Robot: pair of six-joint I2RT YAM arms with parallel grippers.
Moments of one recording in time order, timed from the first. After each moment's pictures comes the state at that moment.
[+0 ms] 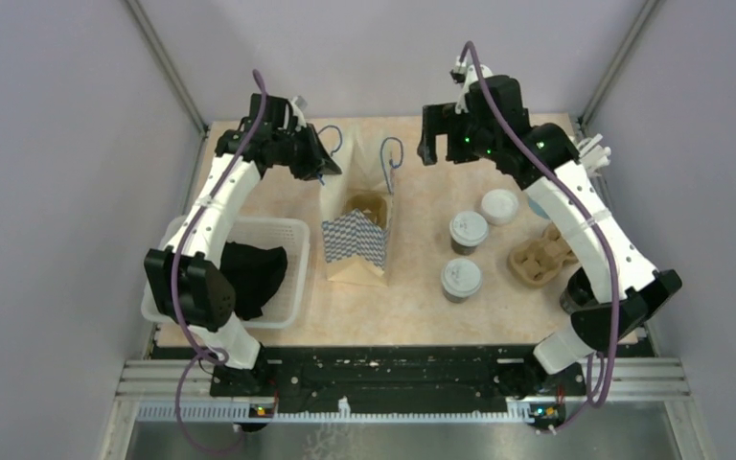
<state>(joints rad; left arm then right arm) -0.22 1.66 1.67 -0.80 0.45 -0.58 0.56 1.54 1.90 -0.88 0.12 0.24</state>
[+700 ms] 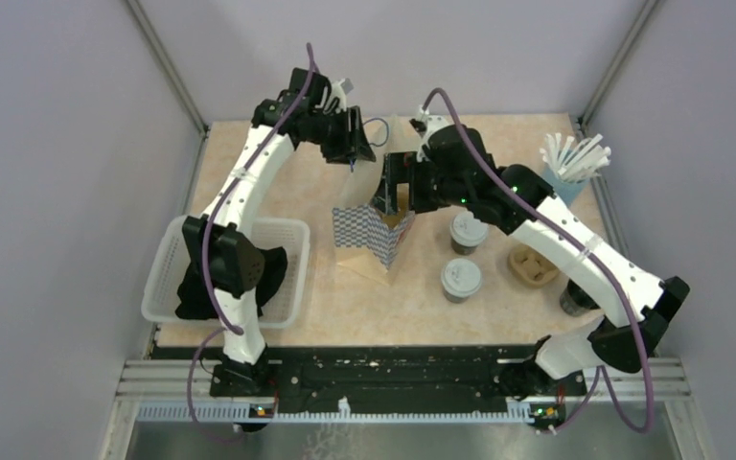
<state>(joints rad) -0.34 1.90 2.01 -0.94 0.51 -0.40 0.78 1.42 1.65 -0.78 0.01 0.53</state>
